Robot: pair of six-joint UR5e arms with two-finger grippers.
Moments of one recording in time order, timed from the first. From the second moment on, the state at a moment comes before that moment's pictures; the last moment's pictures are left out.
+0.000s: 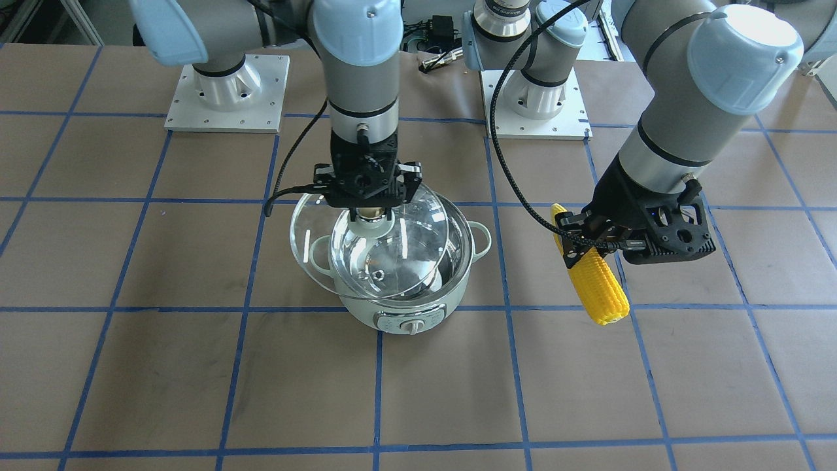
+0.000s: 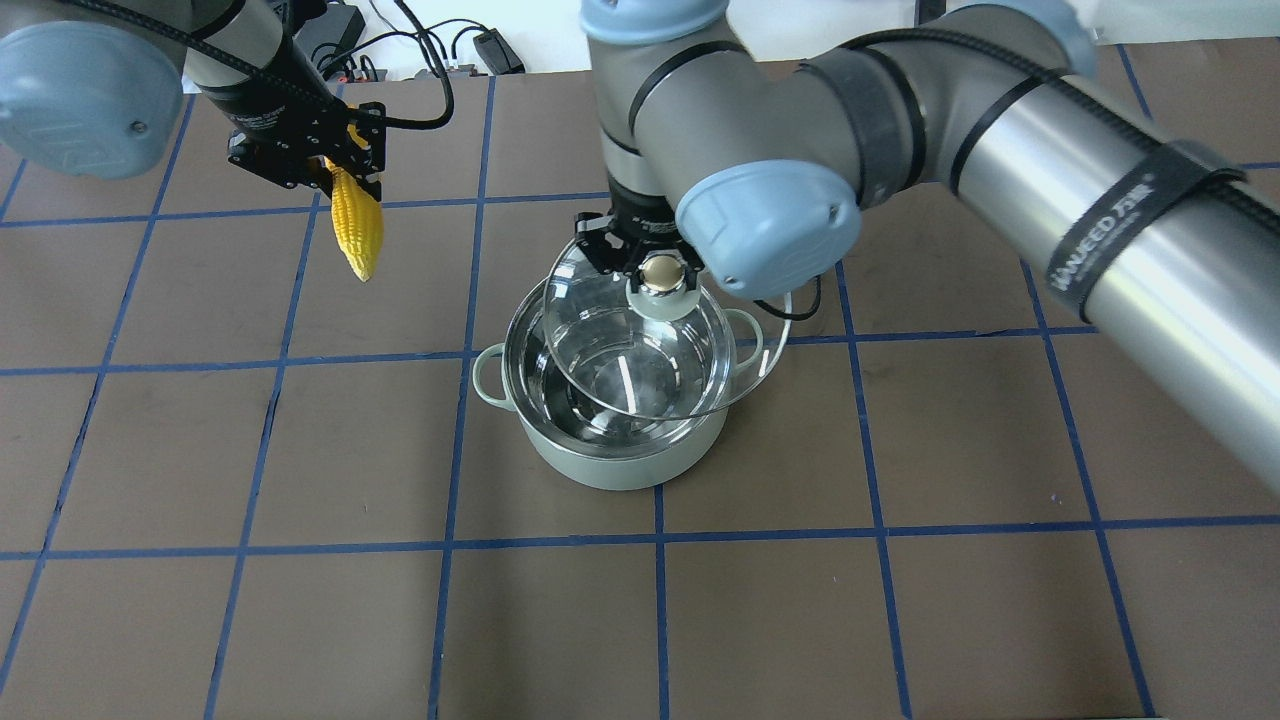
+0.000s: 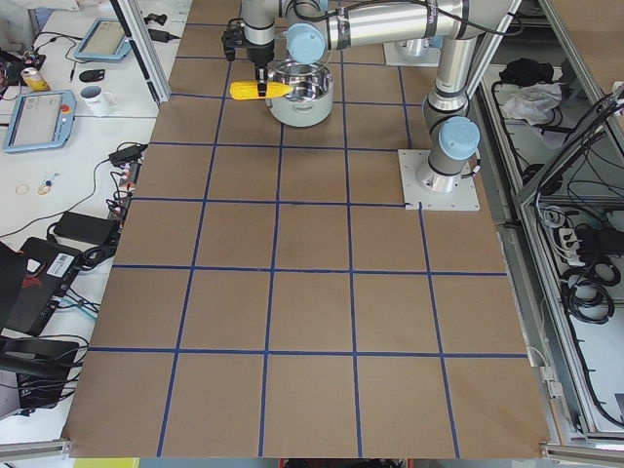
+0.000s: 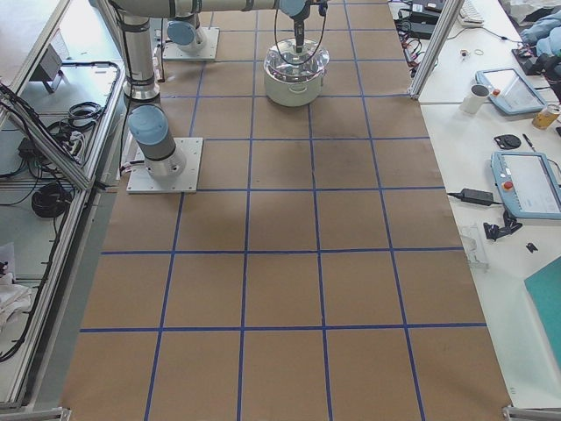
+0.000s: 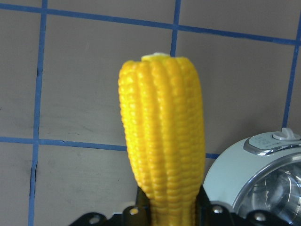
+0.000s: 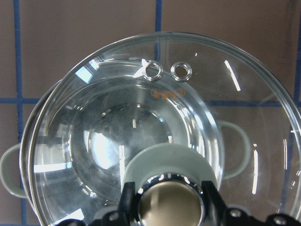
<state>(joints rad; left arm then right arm) -1.50 -1.74 -1.52 -1.38 1.51 -0.05 1.96 -1.33 1.51 -1.80 -1.57 0.37</state>
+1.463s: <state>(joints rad) -1.87 -1.80 -1.62 -1.32 1.50 -0.36 1.38 -1.50 1.50 -1.59 -1.62 -0.37</state>
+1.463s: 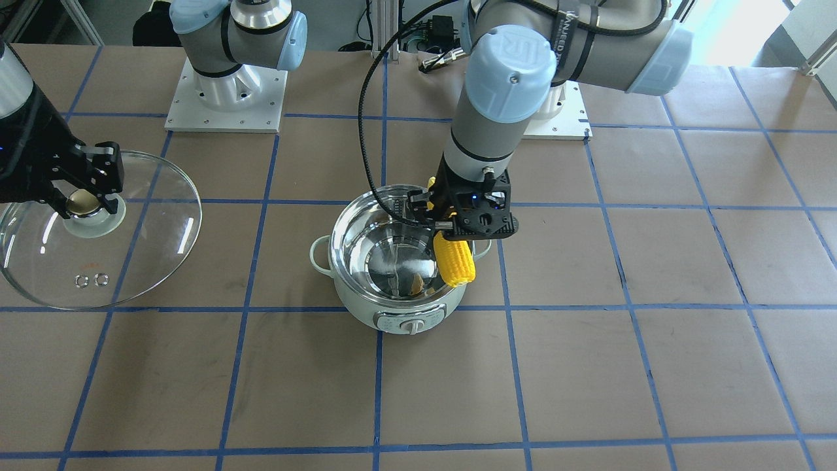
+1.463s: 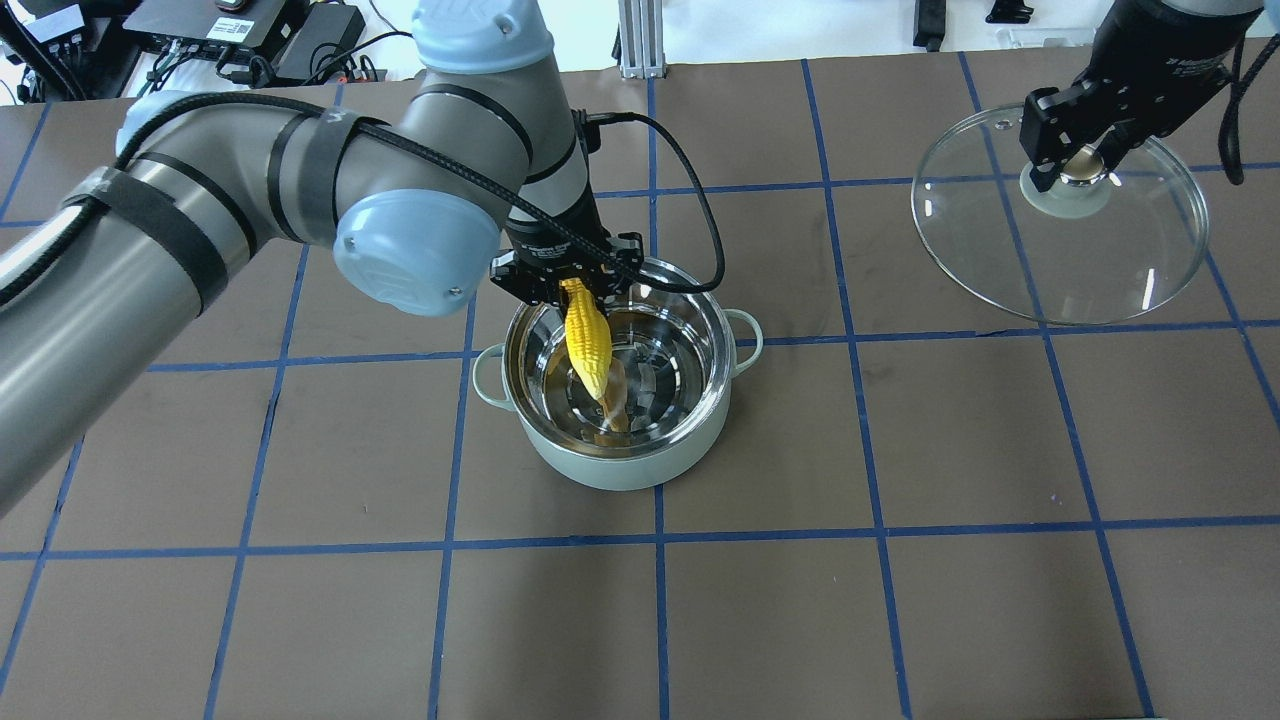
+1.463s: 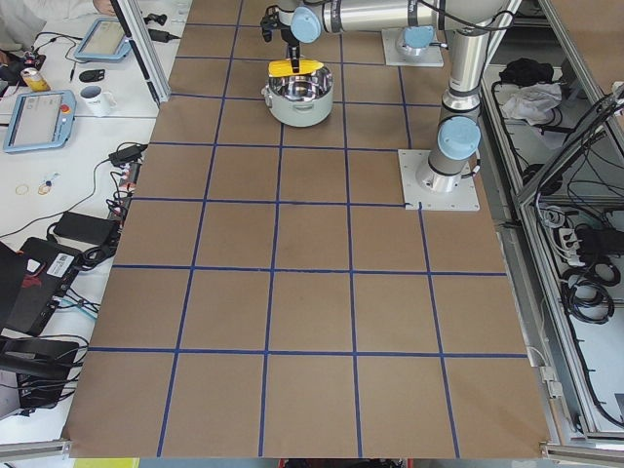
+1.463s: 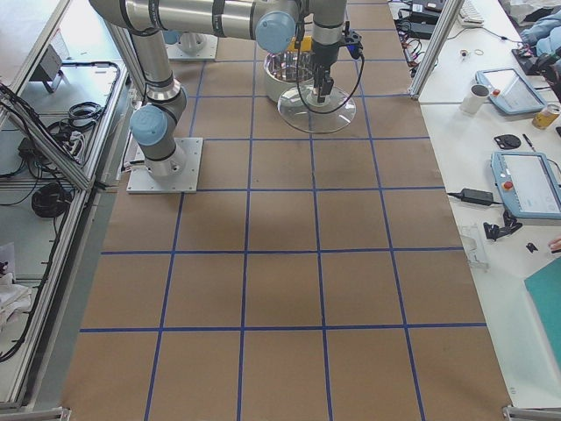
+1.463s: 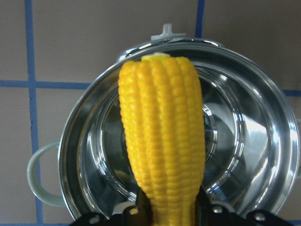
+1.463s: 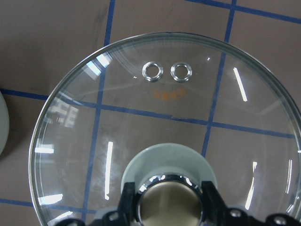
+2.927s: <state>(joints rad) -1.92 -1.84 -1.64 -1.33 1.58 -0.31 1.38 -1.50 1.50 -1.57 -1.61 -0.36</state>
